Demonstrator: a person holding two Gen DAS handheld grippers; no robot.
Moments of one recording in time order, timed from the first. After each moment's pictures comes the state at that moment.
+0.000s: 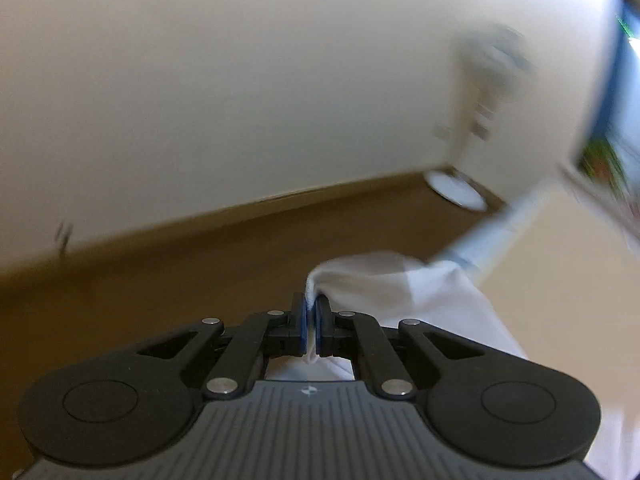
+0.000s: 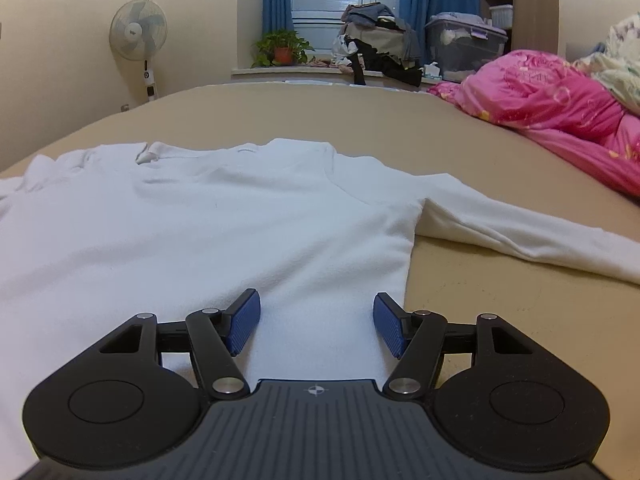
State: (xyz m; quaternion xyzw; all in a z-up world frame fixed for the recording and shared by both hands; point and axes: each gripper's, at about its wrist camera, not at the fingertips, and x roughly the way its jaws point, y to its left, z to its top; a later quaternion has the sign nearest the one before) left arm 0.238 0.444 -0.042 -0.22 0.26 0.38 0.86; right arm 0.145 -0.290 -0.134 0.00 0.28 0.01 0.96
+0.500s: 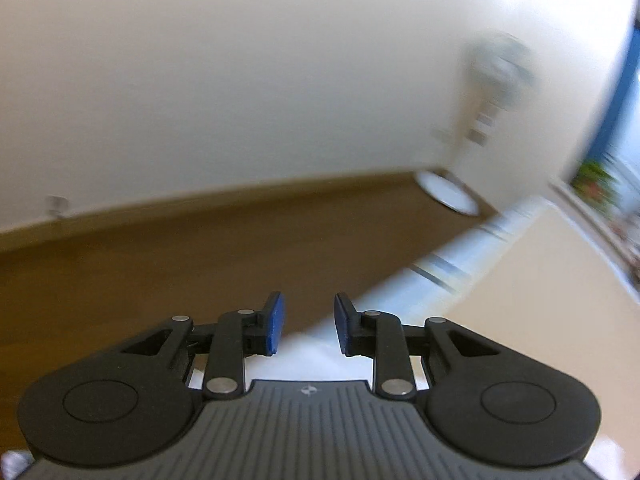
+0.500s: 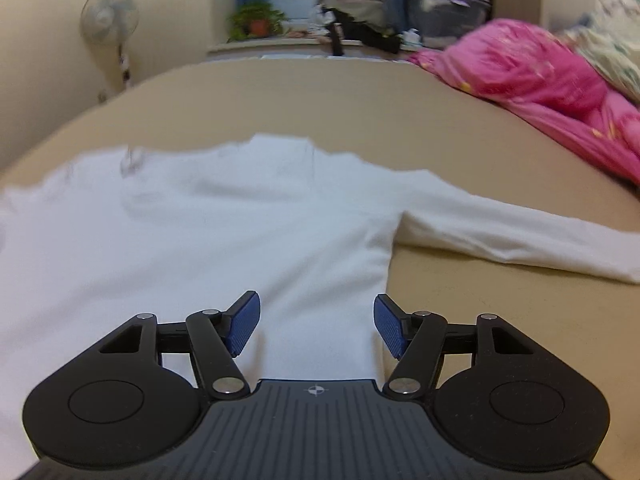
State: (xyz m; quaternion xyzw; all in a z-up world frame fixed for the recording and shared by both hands) left arm 0.231 0.425 -0.022 -0.25 0.27 0.31 0.87; right arm 0.154 -0.295 -0.080 0.05 0.34 -0.02 0.94
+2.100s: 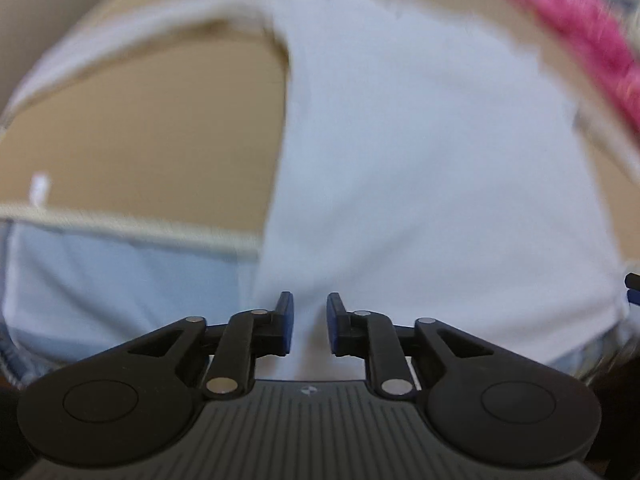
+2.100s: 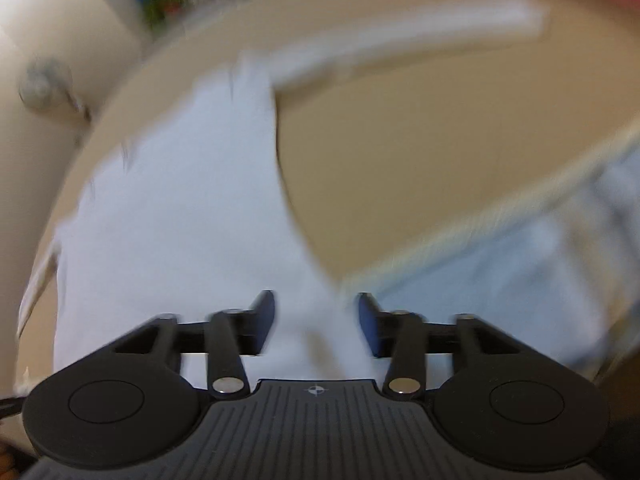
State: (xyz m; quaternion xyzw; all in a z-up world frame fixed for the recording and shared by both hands) left arm 0.070 0.094 -0.114 -0.01 0.58 -0.04 0.81; right arm -0.036 -0.369 -0.078 0.28 0.48 -0.04 0.83
